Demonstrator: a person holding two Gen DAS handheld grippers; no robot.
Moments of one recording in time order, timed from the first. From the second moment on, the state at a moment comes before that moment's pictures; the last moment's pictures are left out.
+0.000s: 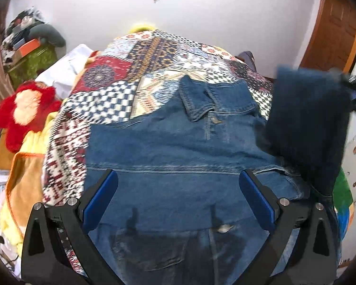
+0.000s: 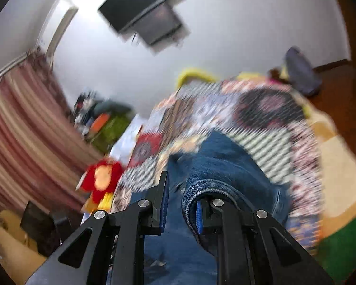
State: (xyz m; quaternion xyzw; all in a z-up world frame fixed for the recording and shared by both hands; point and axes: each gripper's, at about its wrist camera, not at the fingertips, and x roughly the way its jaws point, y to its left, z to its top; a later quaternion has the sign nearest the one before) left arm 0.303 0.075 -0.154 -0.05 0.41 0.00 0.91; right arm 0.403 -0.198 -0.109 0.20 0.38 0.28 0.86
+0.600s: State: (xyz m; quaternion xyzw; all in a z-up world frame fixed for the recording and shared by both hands) left arm 0.256 0.122 -0.174 -0.06 0.43 0.04 0.90; right arm 0.352 -0.088 -0.233 0.05 0.59 0.32 0.74
